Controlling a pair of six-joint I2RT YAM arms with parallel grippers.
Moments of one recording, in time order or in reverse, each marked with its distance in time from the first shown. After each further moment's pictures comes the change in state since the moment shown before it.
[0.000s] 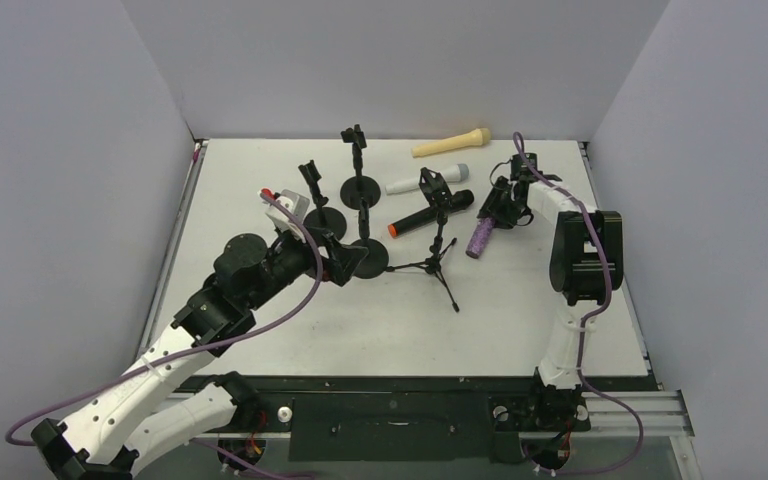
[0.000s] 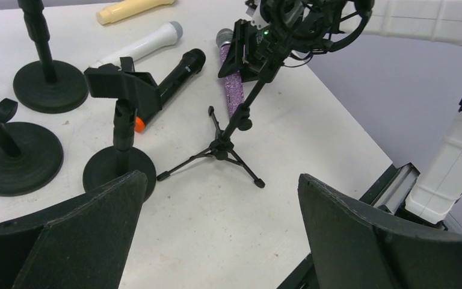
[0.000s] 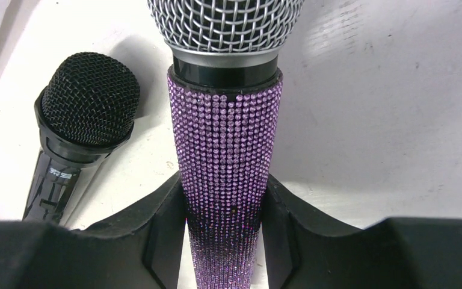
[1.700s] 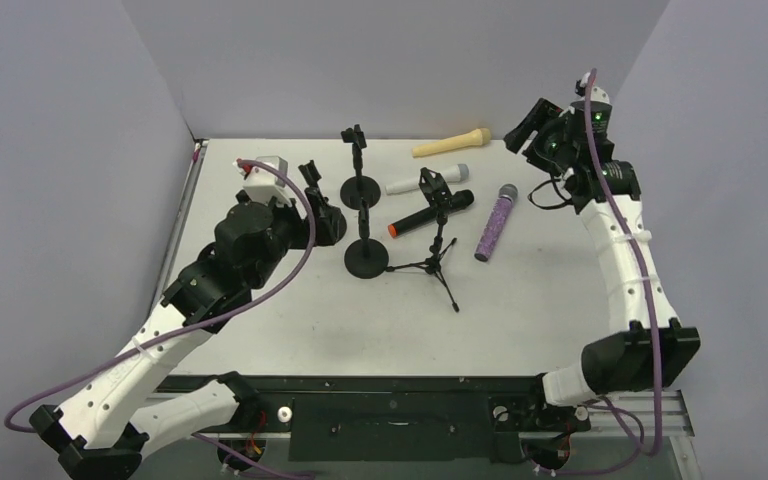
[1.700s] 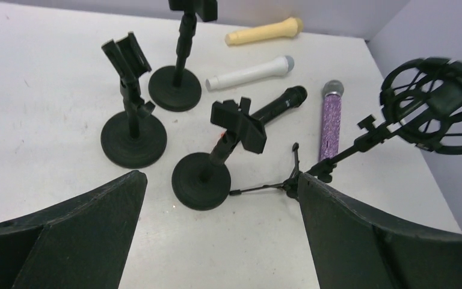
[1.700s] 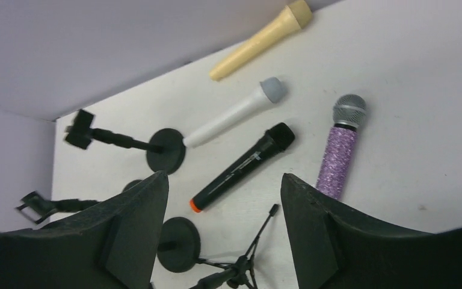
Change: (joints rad) left arm 0.002 0.137 0.268 -0.295 -0.417 -0.043; right arm 0.025 -0.585 0.105 -0.106 0.088 -0.029
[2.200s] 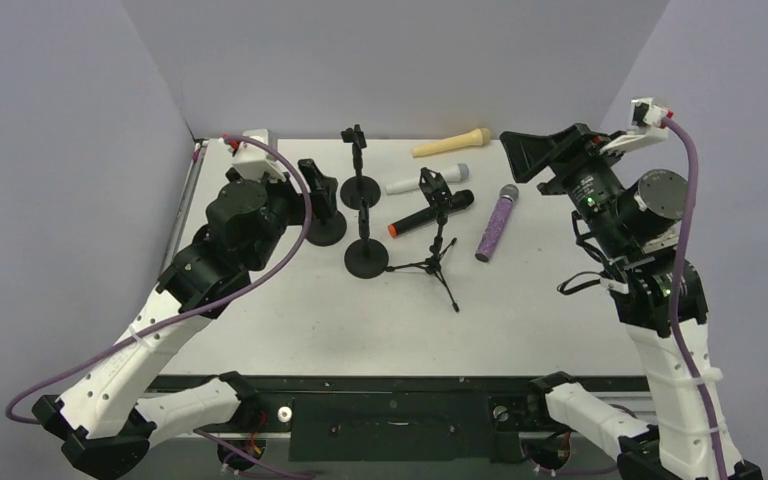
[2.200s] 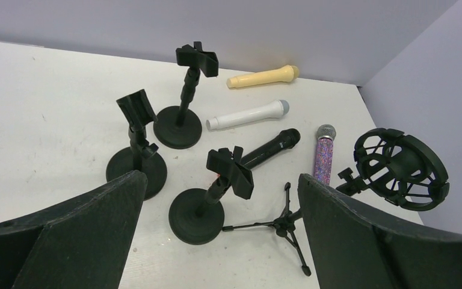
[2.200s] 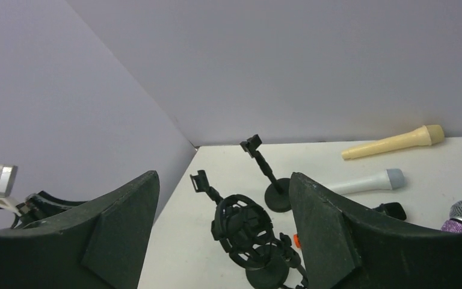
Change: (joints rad) left arm 0.000 0.087 0.200 0.000 -0.075 0.016; right arm 0.265 -0.487 -0.067 0.169 -0.005 0.005
